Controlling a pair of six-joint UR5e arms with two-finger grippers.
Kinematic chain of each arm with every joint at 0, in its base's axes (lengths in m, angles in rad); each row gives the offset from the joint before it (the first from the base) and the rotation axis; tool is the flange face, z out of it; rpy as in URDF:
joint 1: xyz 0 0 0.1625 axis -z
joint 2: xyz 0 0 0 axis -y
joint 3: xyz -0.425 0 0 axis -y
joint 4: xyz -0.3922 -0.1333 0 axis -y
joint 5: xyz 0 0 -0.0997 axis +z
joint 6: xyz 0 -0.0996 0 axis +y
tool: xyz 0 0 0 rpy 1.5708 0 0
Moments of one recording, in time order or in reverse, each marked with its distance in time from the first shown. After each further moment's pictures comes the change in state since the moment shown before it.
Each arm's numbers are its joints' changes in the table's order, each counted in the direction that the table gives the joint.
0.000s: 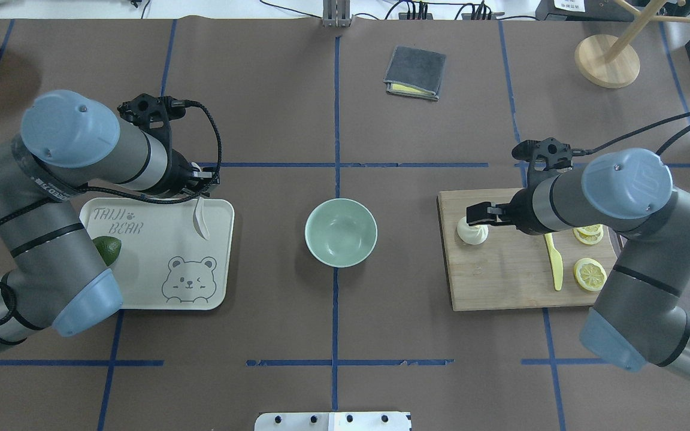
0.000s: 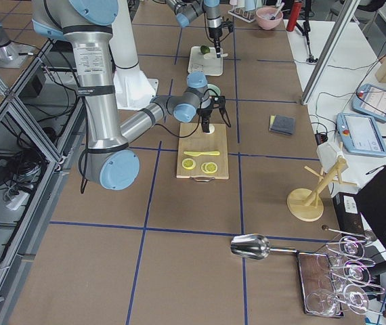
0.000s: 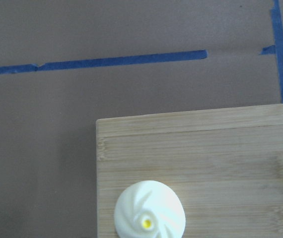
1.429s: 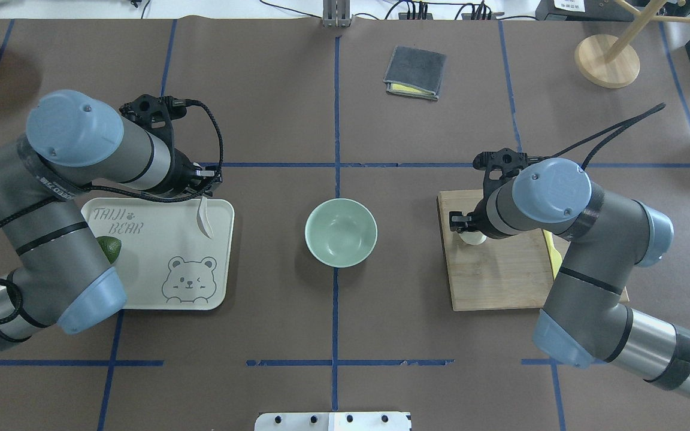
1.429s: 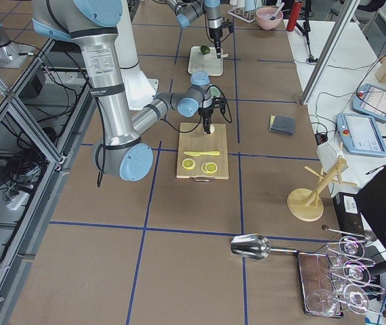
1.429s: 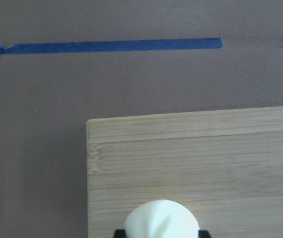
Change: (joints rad) left arm -0.003 -0.021 0.027 -0.013 0.002 0.062; right arm 0.037 0.106 -0.099 -0.125 0.064 0.018
